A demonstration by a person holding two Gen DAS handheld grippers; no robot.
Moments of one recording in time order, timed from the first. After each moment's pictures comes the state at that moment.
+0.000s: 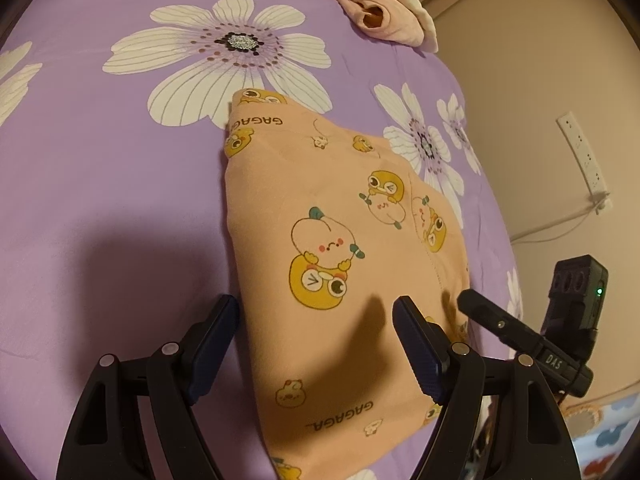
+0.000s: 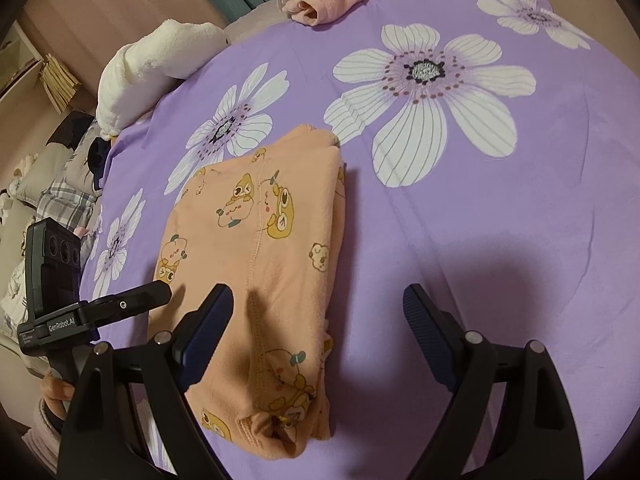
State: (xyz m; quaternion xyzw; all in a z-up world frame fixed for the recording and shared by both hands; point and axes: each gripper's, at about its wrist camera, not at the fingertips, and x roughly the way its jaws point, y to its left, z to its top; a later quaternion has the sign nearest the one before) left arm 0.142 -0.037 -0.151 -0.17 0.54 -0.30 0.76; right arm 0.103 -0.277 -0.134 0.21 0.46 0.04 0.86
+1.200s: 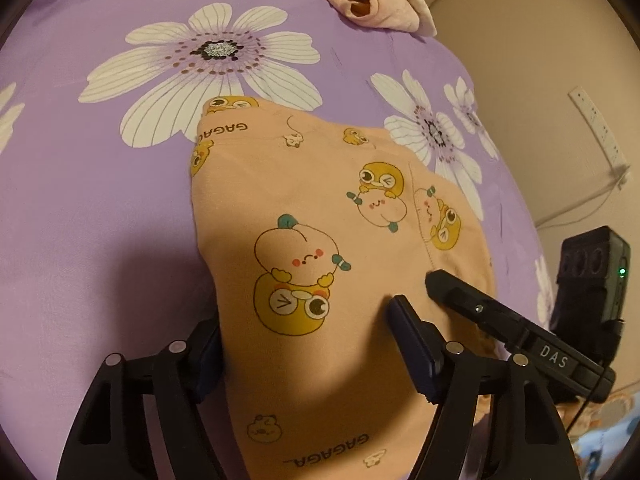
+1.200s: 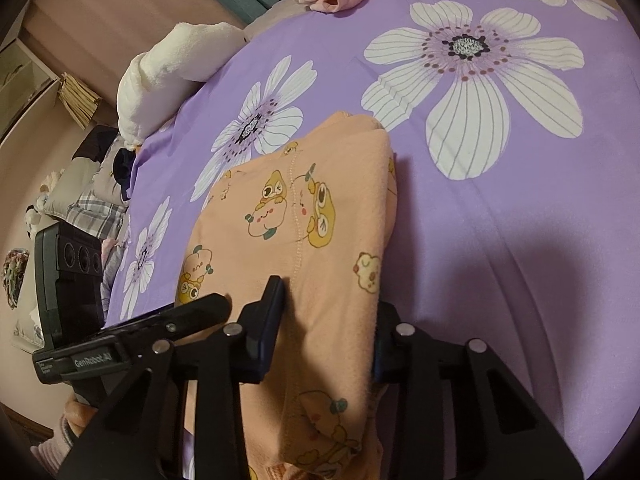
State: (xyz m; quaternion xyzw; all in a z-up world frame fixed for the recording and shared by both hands) left arm 0.146 -0.065 -0.149 -0.10 0.54 -0.28 0.79; right arm 0.123 -0.262 -0.152 0.25 0.45 0.10 0.85
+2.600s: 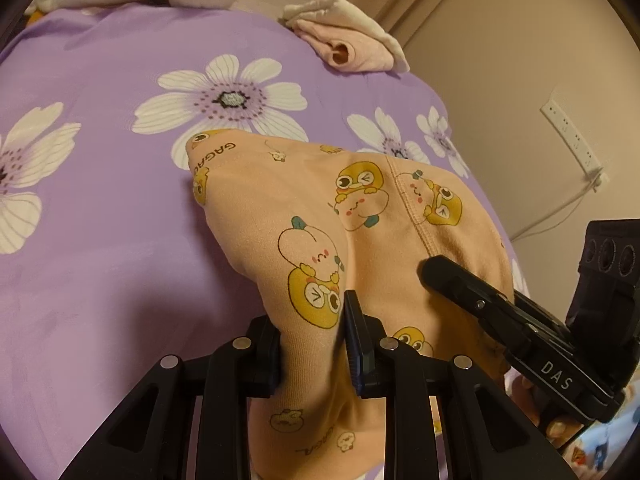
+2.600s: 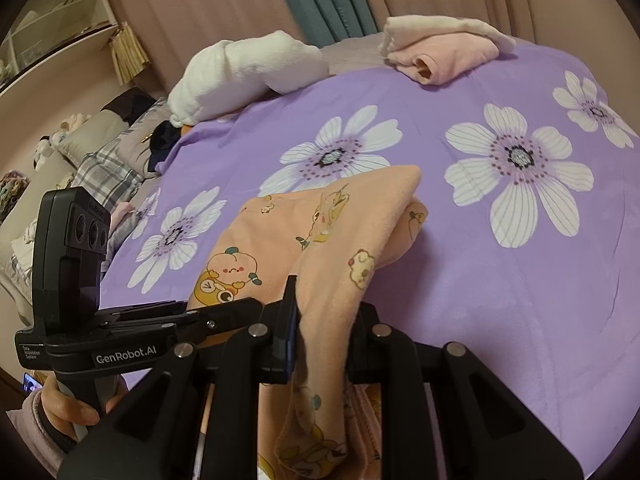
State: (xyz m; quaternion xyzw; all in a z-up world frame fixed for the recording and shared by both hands) left arm 0.095 -0.017 -0.102 -0.12 0.48 -0.30 0.82; right arm 0.081 -0.185 -0.073 0.13 0.38 0.12 0.91
